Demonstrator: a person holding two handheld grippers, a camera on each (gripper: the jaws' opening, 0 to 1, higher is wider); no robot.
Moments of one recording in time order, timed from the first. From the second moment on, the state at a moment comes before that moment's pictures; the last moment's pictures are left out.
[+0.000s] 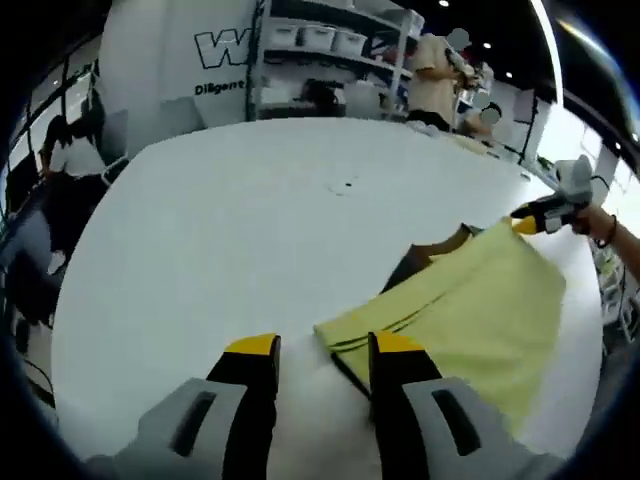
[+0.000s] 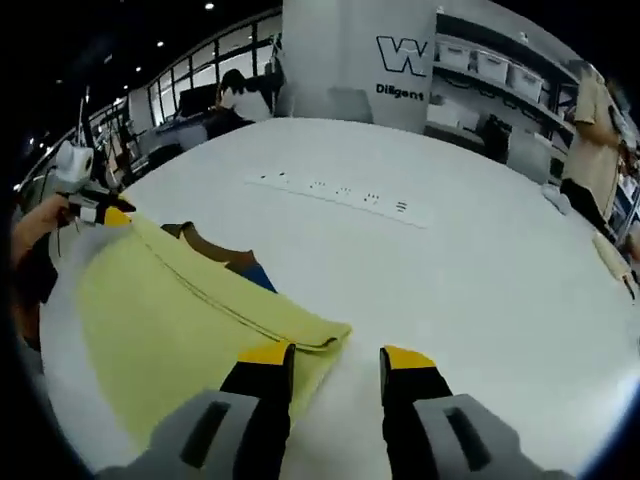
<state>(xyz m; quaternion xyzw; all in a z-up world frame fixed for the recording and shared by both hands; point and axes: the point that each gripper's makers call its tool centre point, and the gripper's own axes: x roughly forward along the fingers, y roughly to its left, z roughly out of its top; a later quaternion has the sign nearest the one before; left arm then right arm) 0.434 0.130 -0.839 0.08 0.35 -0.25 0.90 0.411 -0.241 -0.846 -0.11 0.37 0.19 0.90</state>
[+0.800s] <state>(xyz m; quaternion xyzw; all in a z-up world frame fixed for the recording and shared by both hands) 0.438 0.112 -0.847 0.29 0.26 -0.34 0.85 0.430 -0.233 -0.846 -0.33 0.28 0.27 0.86</state>
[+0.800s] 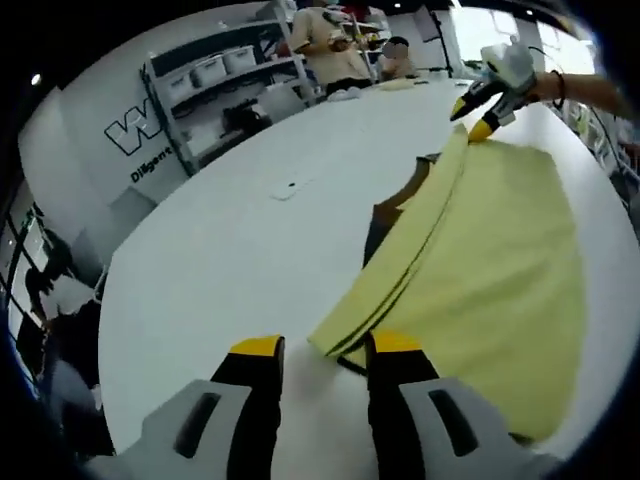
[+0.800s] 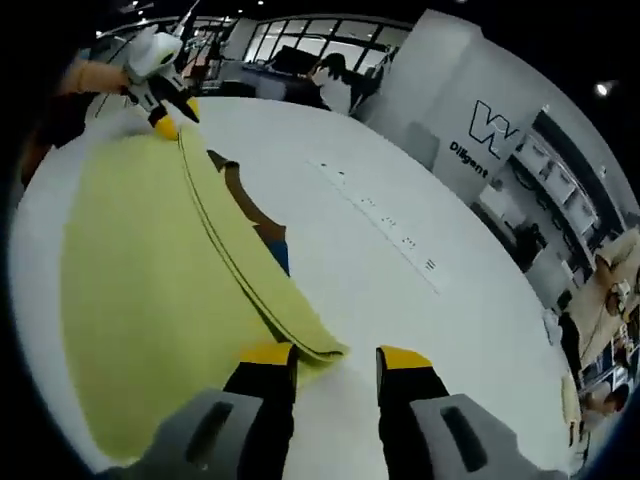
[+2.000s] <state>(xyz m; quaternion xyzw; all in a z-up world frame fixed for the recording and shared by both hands) 0.456 0.102 -0.845 0.02 0.35 -0.24 0.91 0.444 -0.243 -0.849 0.05 0.32 0.15 0.93</state>
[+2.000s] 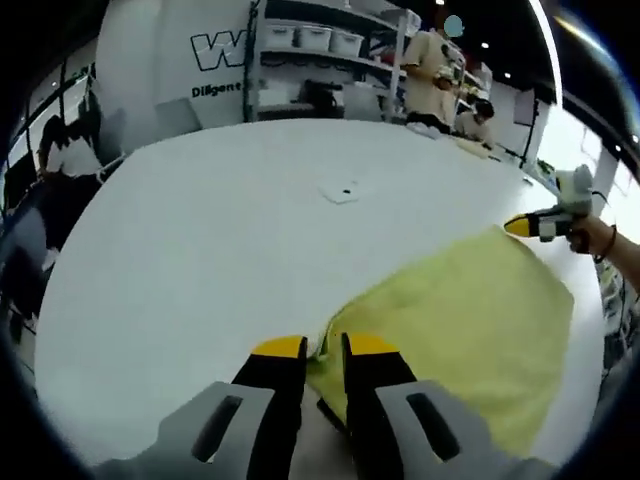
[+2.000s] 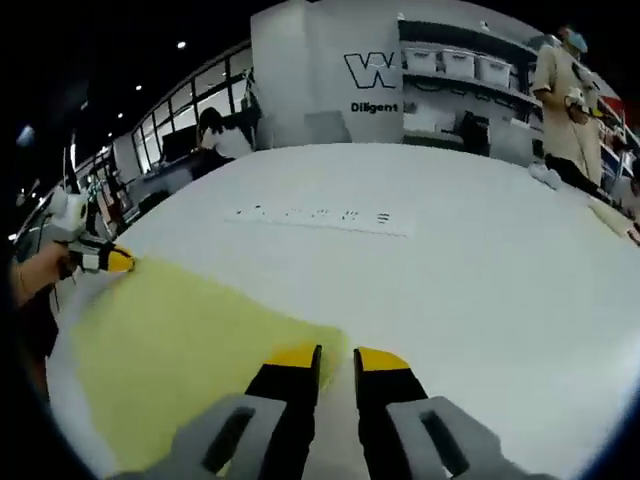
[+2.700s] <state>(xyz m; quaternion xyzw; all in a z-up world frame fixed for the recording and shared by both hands) 0.423 0.097 -0.820 -0.01 0.33 -0.25 0.91 0.400 -0.214 -0.812 0.09 0.31 0.20 0.93</state>
